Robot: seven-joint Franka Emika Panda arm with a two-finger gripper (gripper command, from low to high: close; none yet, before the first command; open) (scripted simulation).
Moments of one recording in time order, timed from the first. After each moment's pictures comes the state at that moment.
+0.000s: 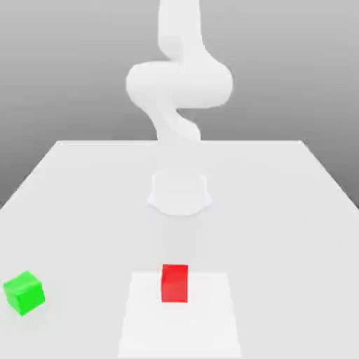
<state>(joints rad) 0.00 -0.73 0.00 -2.36 0.00 2.35 0.80</state>
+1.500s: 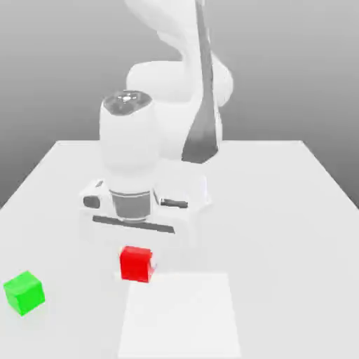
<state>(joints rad) -0.24 0.04 -0.16 -2.66 0.03 2.70 0.87</state>
